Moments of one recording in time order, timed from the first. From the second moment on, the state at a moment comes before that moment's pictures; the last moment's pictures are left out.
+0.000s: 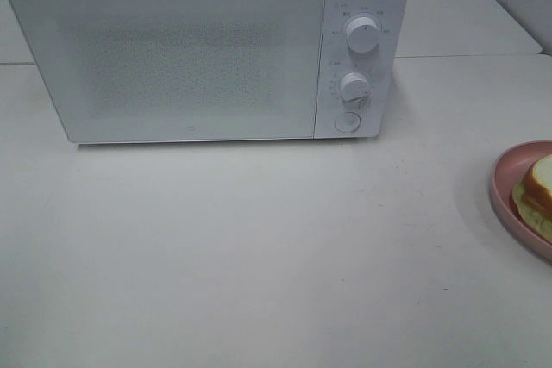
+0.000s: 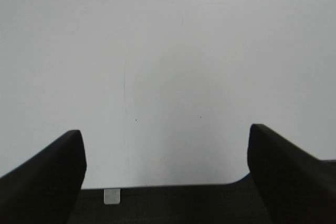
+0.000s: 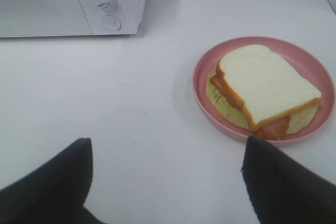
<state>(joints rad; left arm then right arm) -0.01 0.19 -0.54 -0.04 1.13 0.01 0.09 0.00 -0.50 0.02 1.04 0.08</state>
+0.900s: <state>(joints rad) -0.01 0.00 -0.50 0.00 1.05 0.01 0.09 0.00 -0.50 0.02 1.04 0.08</state>
